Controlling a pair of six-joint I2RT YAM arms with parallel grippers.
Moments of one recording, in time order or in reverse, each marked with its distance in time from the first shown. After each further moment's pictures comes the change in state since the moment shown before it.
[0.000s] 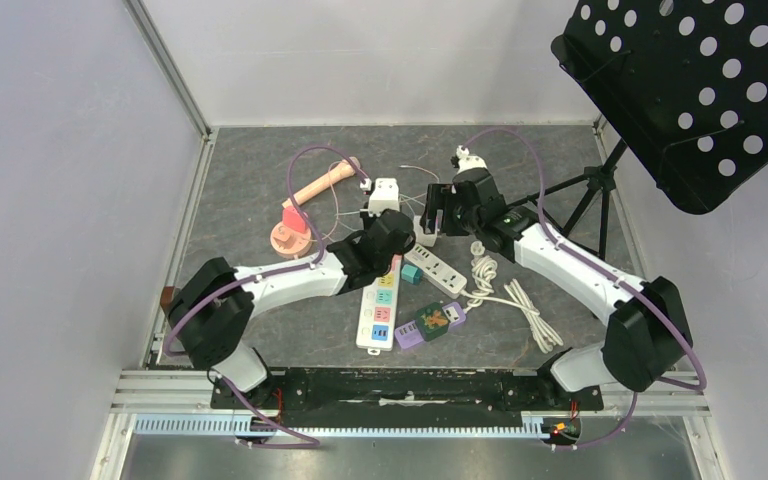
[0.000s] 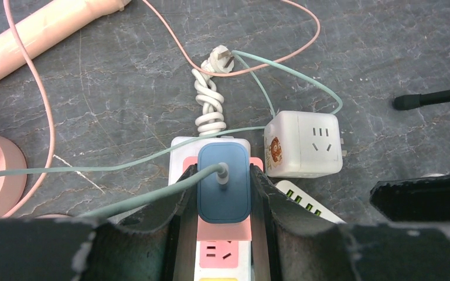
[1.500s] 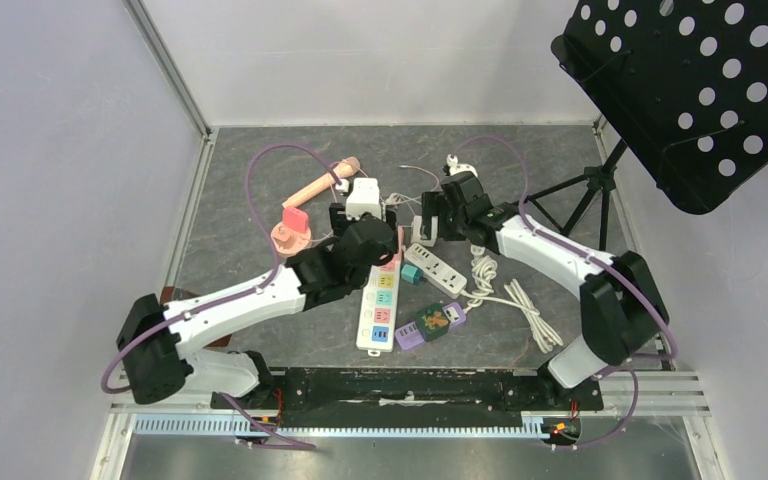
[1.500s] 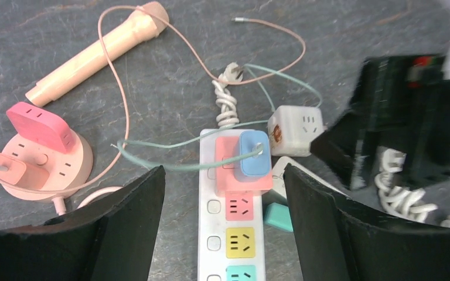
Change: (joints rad) left arm -0.086 -0.285 -0.007 -0.224 -0.098 0.019; right arm -0.013 0.127 0.002 -0.021 0.023 -0.014
